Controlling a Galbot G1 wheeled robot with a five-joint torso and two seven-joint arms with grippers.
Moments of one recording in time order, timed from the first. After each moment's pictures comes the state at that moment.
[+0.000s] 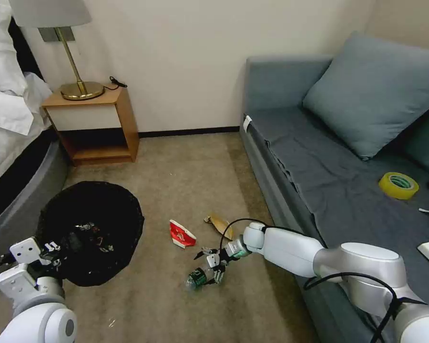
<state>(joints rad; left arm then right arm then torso) 1.55 -1.54 -0.89 -2.30 -0.31 0.50 -0.39 -0.22 1.33 -1.09 0.69 0.20 0.46 -0.72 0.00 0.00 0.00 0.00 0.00</state>
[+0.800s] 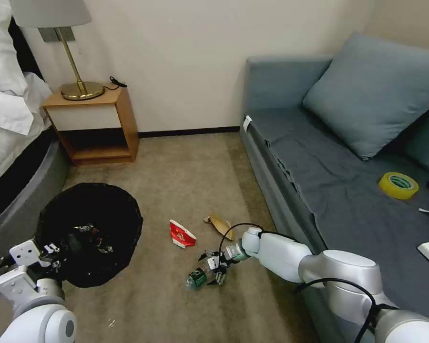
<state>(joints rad) 1.56 -1.54 -0.90 -2.28 -0.31 0.48 -0.39 -0.26 1.44 -1.02 0.48 0.12 0.49 -0.69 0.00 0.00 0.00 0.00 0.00</state>
